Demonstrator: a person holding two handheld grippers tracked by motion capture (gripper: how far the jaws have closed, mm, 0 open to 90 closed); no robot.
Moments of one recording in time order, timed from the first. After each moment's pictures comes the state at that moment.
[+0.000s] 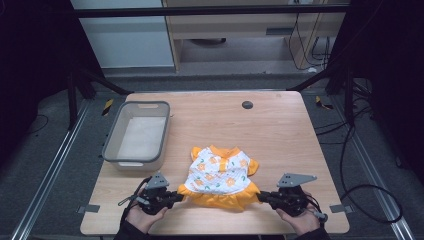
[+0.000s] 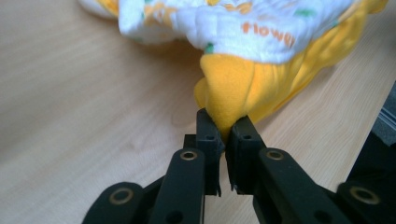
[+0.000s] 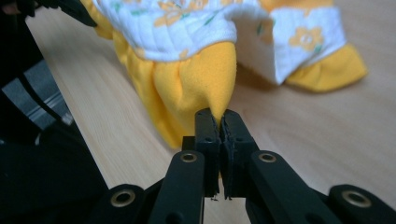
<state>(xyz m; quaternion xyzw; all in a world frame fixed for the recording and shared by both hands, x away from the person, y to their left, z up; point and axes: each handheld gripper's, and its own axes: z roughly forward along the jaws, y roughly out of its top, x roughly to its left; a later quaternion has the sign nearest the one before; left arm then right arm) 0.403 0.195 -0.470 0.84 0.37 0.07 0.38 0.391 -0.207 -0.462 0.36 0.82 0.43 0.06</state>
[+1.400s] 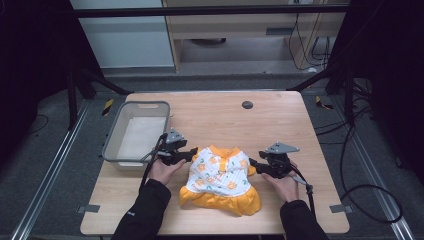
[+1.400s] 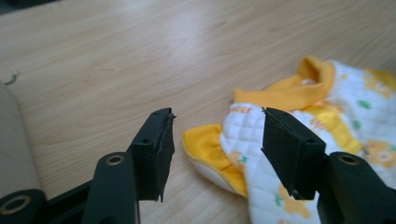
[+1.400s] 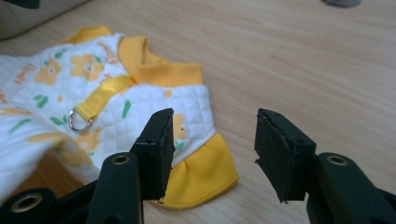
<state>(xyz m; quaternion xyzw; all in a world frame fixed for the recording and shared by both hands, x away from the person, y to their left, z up) 0.545 0.159 -0.466 0.81 0.39 0.17 0.41 0.497 -0.191 -0.484 0.42 0.78 0.43 0.19</state>
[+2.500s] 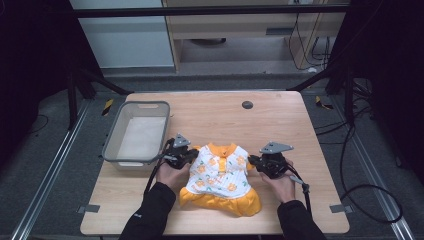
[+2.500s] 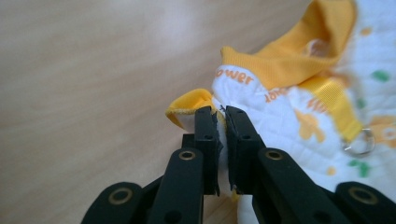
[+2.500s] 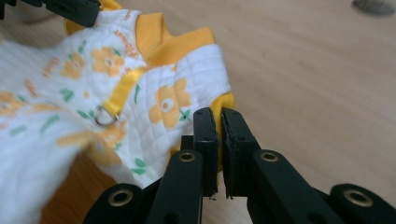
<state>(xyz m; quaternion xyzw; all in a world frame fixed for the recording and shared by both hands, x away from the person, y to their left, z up) 0.528 0.151 -0.455 0.81 0.37 0.17 0.42 0.491 -0.180 -0.462 0.38 0.80 0.43 0.19</state>
